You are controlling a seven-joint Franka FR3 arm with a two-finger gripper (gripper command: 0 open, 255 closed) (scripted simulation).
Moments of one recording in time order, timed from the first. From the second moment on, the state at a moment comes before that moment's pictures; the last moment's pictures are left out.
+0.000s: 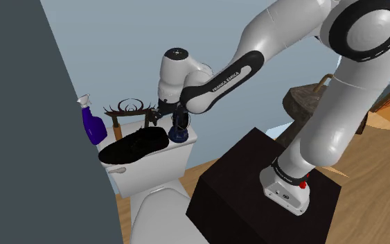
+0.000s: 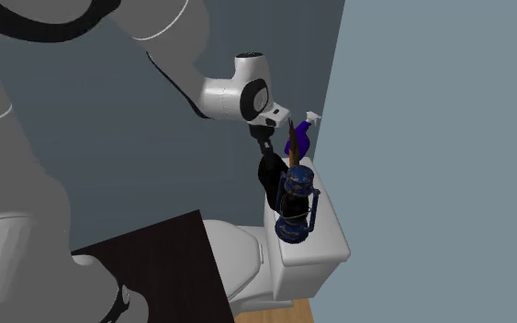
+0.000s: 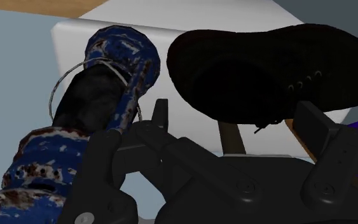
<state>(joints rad) 0.10 0.20 0.38 -2.26 -0.31 2.55 0.95</state>
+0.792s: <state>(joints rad) 0.28 0.62 0.27 -1.88 -0.51 2.61 1.19</state>
